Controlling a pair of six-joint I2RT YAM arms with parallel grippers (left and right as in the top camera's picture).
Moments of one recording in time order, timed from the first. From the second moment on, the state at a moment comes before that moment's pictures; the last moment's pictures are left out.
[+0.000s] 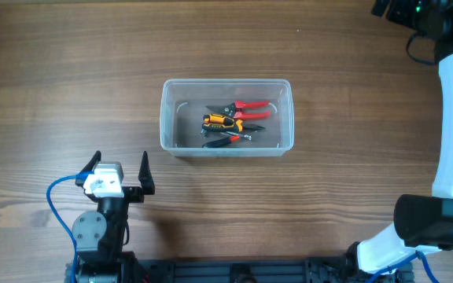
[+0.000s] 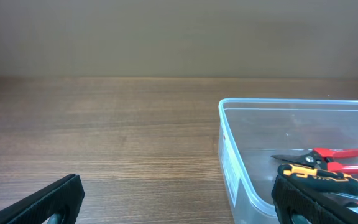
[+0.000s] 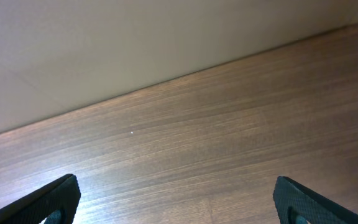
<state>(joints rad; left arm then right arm) 0.02 0.02 0.06 -0.18 0.05 -0.02 -0.11 1.78 2.03 -0.95 0.01 0.19</state>
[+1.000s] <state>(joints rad) 0.02 0.02 0.06 -0.18 0.05 -0.01 0.05 1.62 1.99 -0.99 0.02 0.19</state>
